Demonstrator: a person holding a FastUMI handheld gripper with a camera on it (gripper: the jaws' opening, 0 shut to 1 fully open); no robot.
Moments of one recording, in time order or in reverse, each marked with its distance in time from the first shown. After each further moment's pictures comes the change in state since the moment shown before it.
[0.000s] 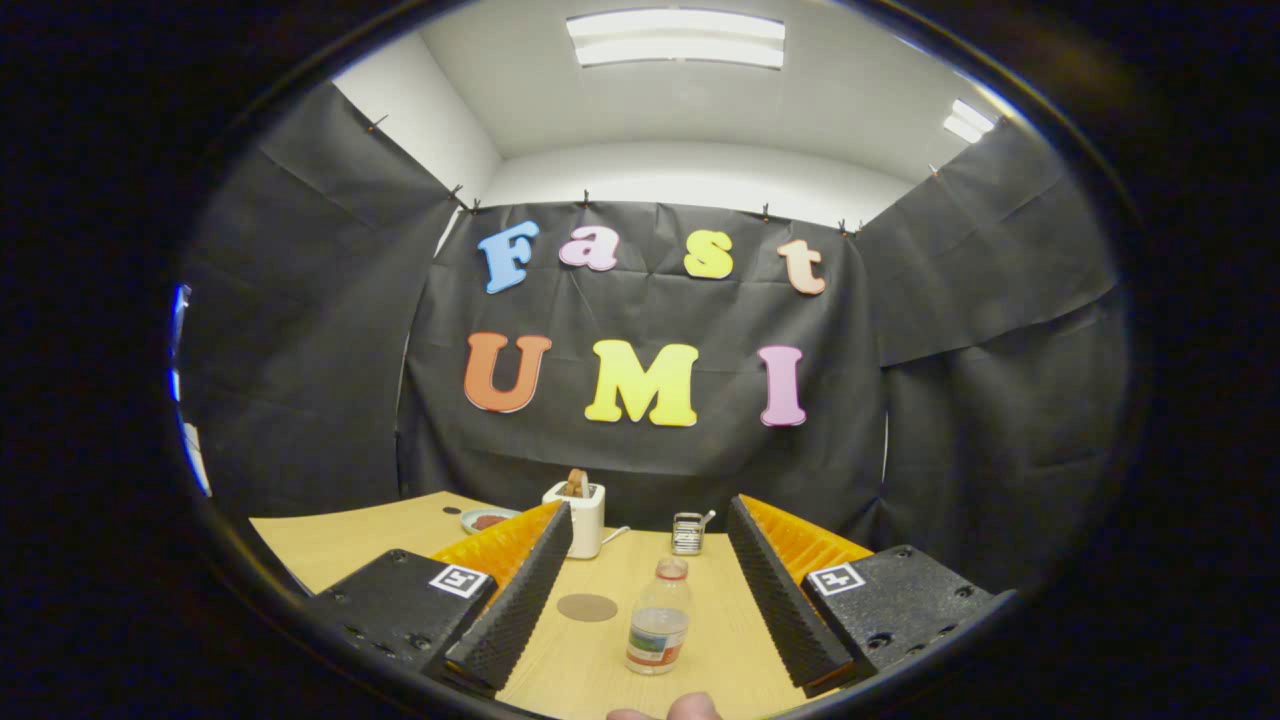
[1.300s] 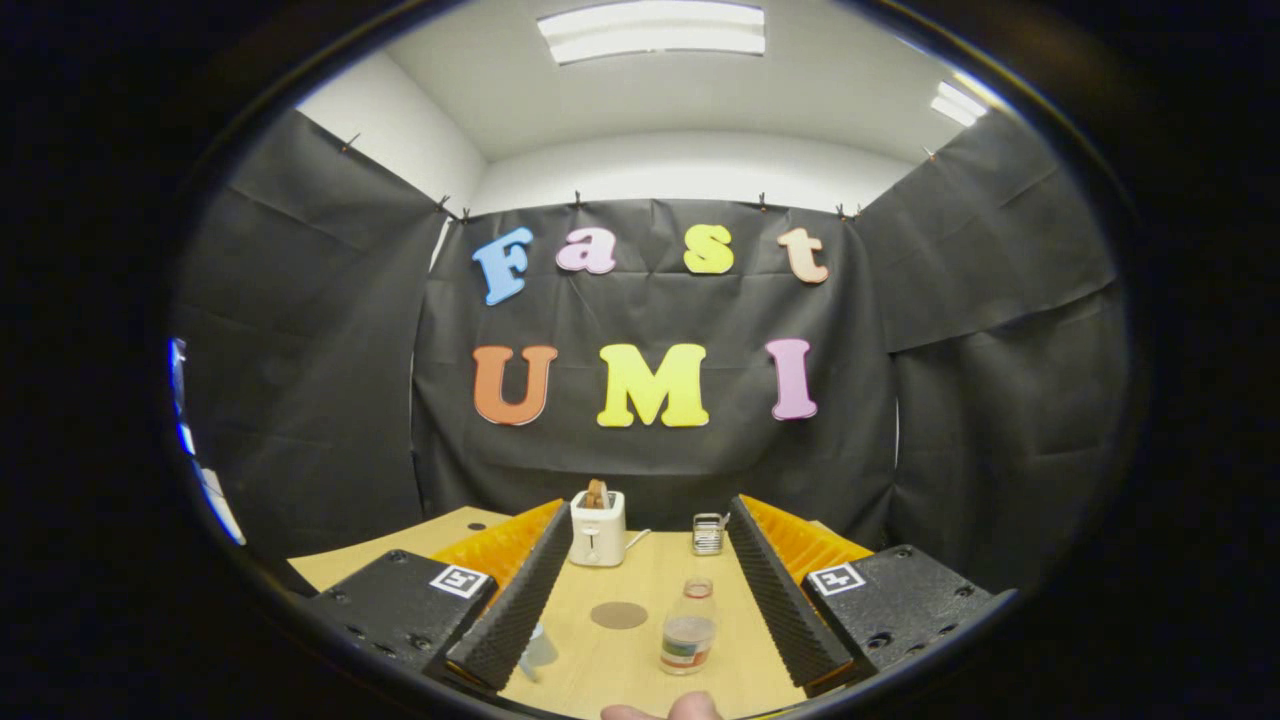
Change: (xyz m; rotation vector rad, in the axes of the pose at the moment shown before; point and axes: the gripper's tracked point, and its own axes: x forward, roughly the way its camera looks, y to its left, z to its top) arm -0.001 0.015 0.068 0.070 0.036 0.018
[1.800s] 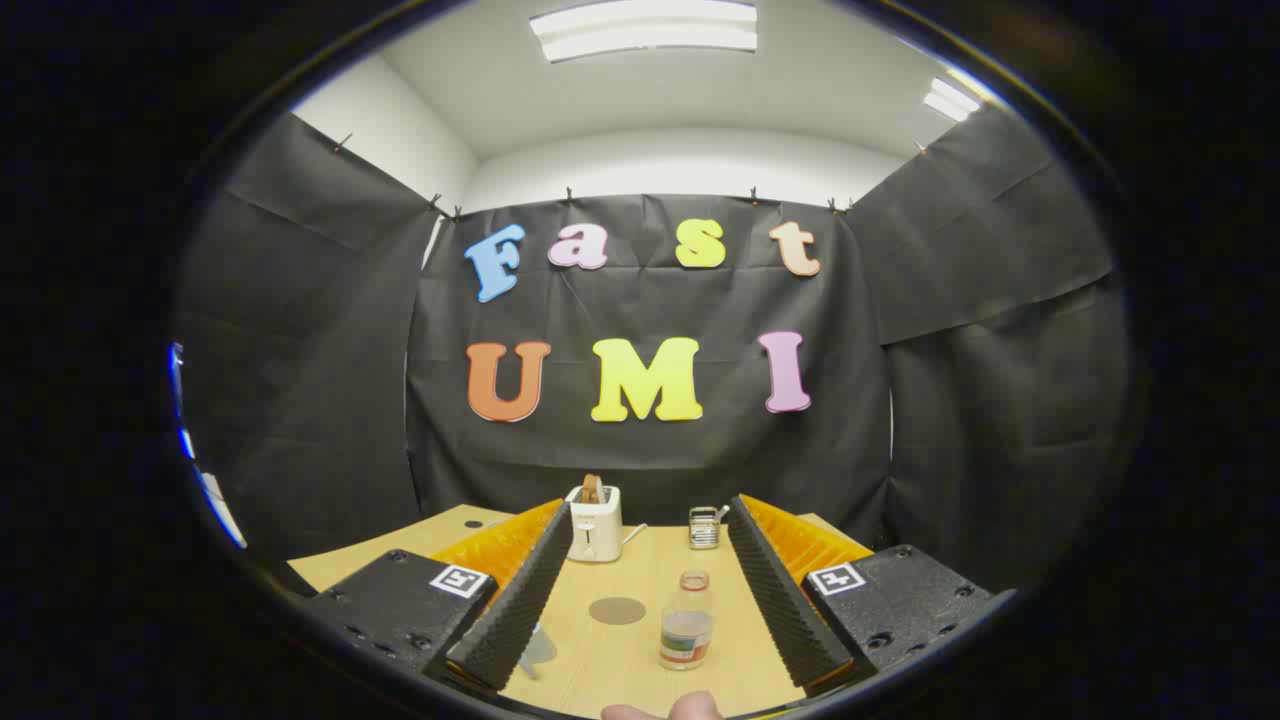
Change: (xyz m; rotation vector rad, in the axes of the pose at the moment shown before) arm -0.002 -0.004 -0.004 0.011 0.009 -0.015
